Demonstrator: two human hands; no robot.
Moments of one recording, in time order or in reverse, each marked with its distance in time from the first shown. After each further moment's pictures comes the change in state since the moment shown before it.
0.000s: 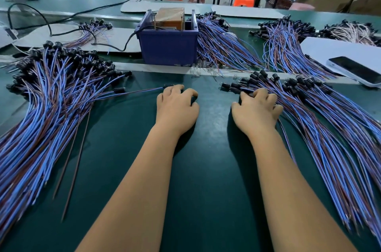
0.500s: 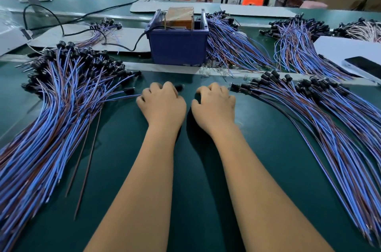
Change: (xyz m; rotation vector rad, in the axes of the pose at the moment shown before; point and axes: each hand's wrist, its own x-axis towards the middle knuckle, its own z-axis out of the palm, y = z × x) left_hand -0.001 -0.019 -0.021 0.114 0.206 -0.346; right_hand -0.014 -0.087 0.022 0.198 0.045 -0.362
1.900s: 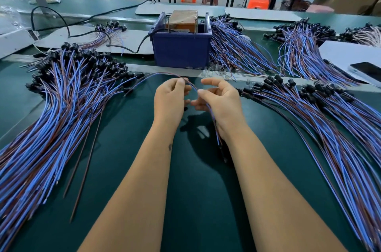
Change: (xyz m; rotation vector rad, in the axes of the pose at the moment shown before) left_hand 0.005 0.011 0.001 -1.153 -0.100 -0.114; right_hand 0.001 0.007 -0.011 1.421 -0.013 0.098
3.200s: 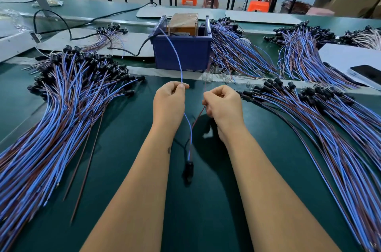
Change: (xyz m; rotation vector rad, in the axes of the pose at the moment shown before) left_hand -0.001 -0.001 -0.004 0.176 0.022 0.062; right_hand 0.004 0.004 -0.003 -0.152 0.169 0.045
